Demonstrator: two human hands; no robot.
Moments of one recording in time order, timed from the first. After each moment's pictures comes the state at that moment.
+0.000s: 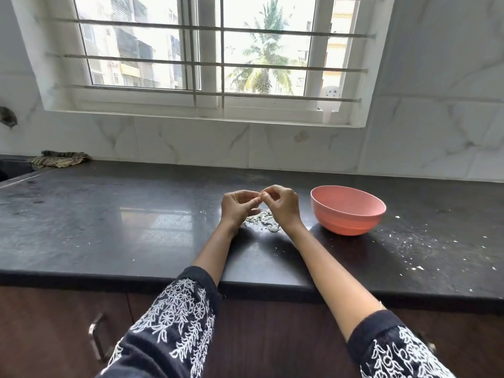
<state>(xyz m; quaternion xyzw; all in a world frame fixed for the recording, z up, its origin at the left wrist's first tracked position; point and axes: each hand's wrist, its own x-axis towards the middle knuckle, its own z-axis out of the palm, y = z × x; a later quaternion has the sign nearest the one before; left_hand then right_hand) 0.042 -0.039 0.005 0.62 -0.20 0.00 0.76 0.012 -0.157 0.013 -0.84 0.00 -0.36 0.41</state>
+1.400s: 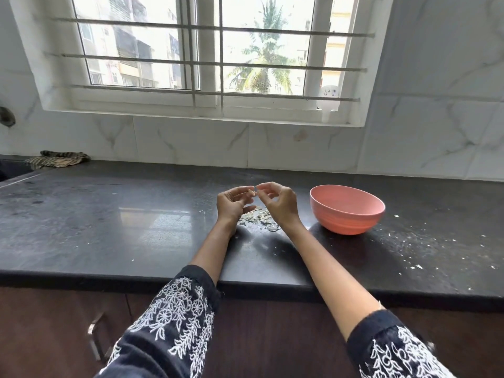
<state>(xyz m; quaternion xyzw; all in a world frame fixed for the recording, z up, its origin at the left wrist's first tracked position) 0.049 -0.039 0.006 0.59 -0.15 0.02 0.79 0.013 -0.154 0.013 -0.82 -0.02 -0.36 0.44</state>
